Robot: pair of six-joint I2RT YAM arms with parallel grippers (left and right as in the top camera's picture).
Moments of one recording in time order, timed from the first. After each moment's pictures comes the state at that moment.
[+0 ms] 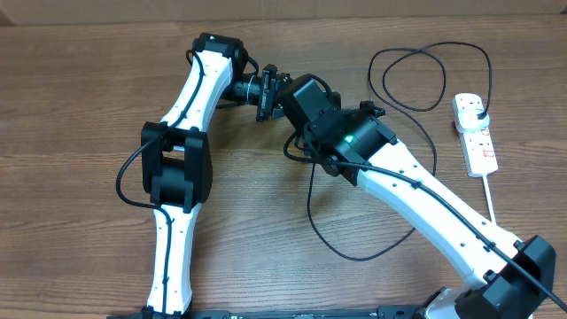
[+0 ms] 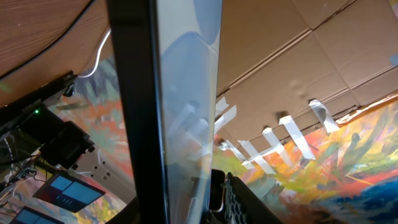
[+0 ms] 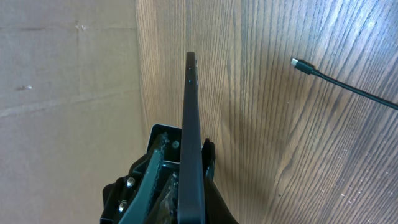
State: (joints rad) left arm -0.23 2.51 2.24 -1.61 1.55 -0.51; right arm 0.72 1.66 1.55 -0.85 0.44 2.09
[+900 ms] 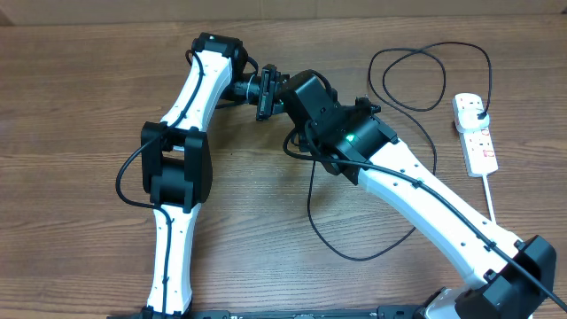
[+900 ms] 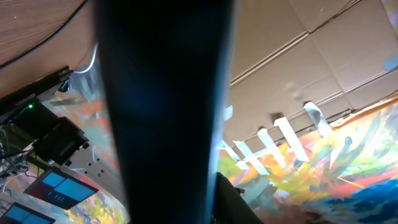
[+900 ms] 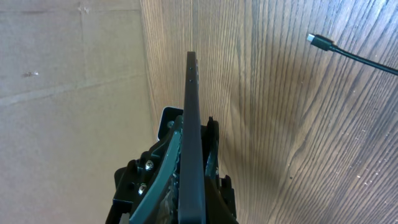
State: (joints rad) left arm -0.23 2.51 2.24 -1.61 1.56 -0.55; right arm 0.71 1.66 1.55 -0.80 0.38 2.09
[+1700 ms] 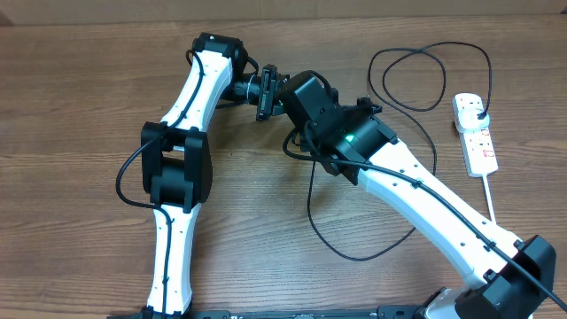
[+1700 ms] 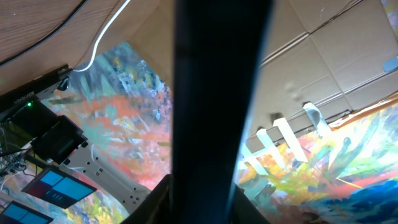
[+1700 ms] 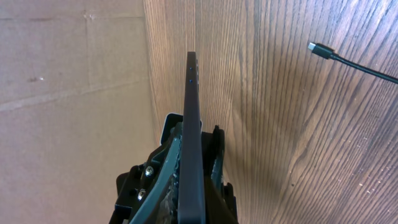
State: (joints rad) left arm -0.23 2.51 2.24 -1.62 1.56 -0.55; right arm 0.71 1.66 1.55 -0.80 0.41 2.09
